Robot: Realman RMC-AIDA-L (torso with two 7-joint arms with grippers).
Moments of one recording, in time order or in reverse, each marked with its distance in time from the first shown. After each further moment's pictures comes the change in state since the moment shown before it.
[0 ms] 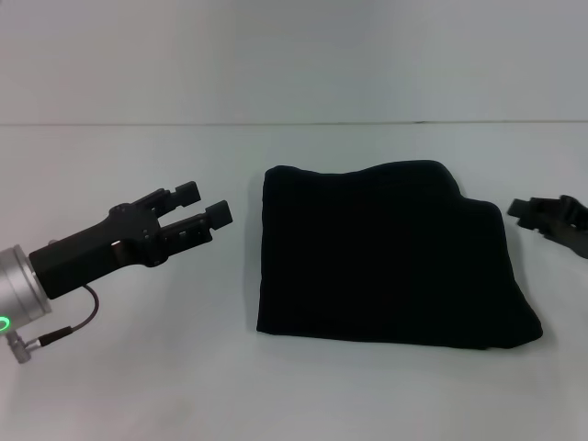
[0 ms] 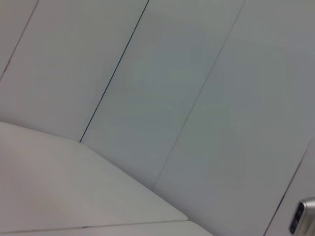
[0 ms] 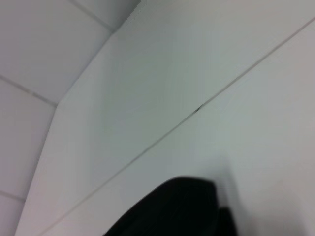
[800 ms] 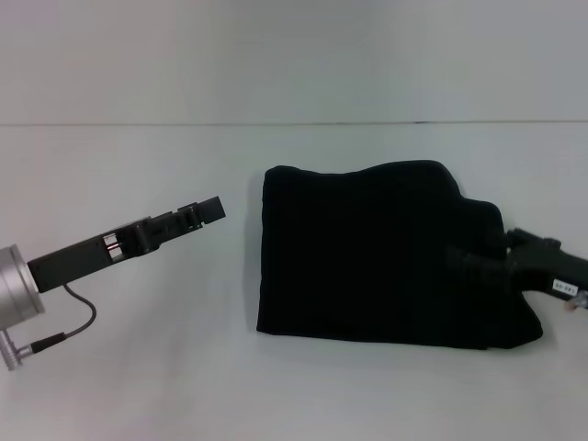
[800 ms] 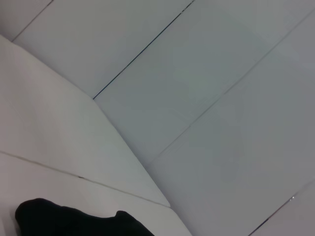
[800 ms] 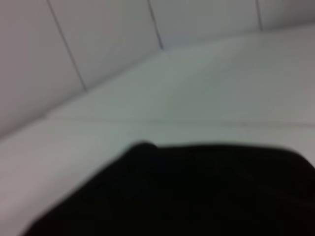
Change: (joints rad) left arm -0.007 0.030 0.038 -0.007 0.014 -0.009 -0.376; right arm -0.056 0.107 0.047 -0.028 0.003 -0.123 -0.874
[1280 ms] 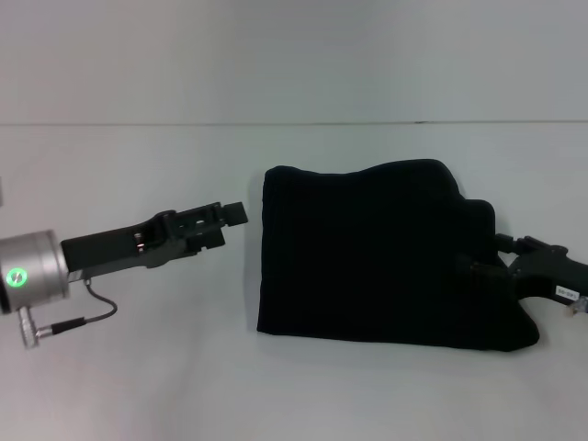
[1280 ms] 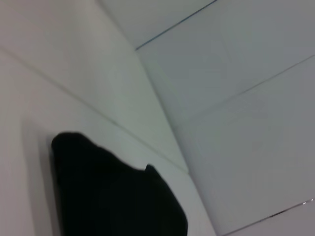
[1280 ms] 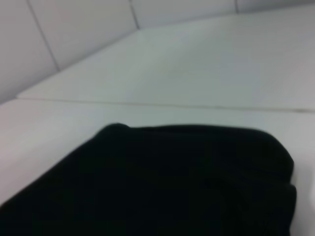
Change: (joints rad) left arm -0.076 0.018 0.047 0.000 0.109 -0.094 -0.342; right arm 0.001 0.009 -0.007 0.002 -0.021 0.101 -0.018
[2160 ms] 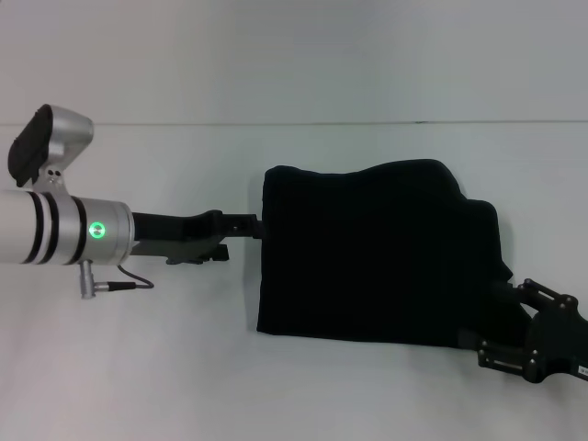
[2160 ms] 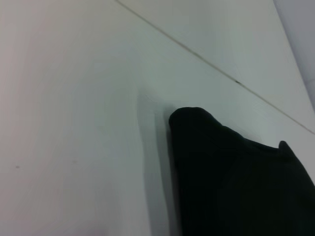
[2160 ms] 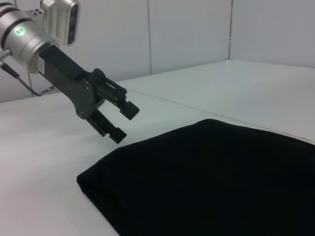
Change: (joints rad) left arm -0.191 0.010 0.266 -0.016 0.176 -0.382 -0.357; right arm -0.154 0.003 -0.003 -0.038 0.001 -0.305 -0.400
